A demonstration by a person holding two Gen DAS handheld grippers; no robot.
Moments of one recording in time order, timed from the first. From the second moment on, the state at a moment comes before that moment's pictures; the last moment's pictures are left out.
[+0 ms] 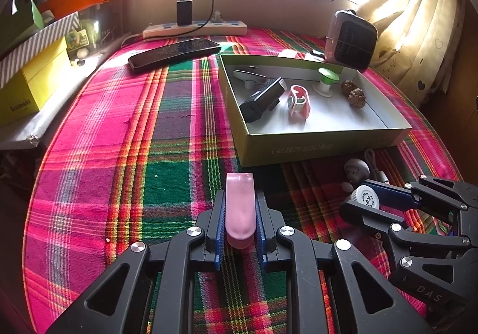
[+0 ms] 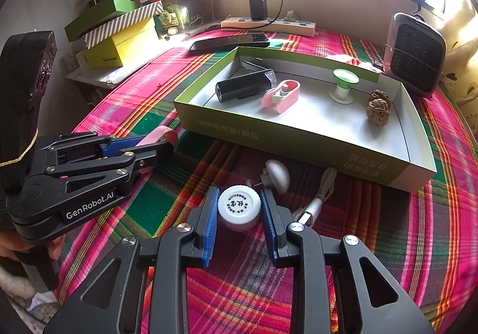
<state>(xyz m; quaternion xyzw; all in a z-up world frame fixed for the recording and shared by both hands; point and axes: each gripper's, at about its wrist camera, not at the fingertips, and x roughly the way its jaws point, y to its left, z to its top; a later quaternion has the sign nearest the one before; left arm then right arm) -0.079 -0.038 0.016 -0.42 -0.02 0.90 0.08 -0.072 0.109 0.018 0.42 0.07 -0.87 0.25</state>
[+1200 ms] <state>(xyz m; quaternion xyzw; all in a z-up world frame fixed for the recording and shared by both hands) -0.078 -0.023 0.047 -0.40 -0.02 0.91 0.10 -0.086 0.130 0.057 0.37 0.05 -0.90 0.24</state>
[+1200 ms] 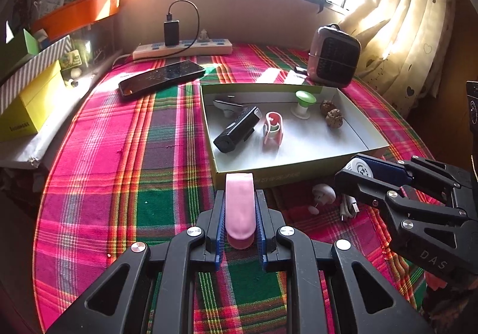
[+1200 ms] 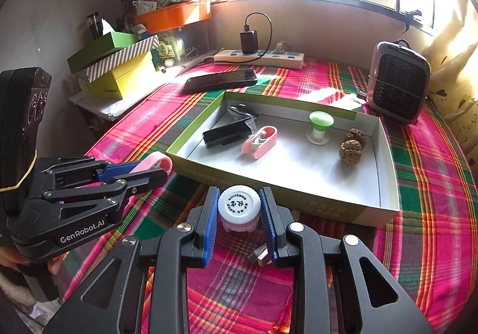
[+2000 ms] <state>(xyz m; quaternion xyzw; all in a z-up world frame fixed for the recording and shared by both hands) -0.120 -0.001 0.052 -0.40 -0.02 0.91 0.12 -0.169 0.138 0.073 0.37 0.05 -0.90 0.22</state>
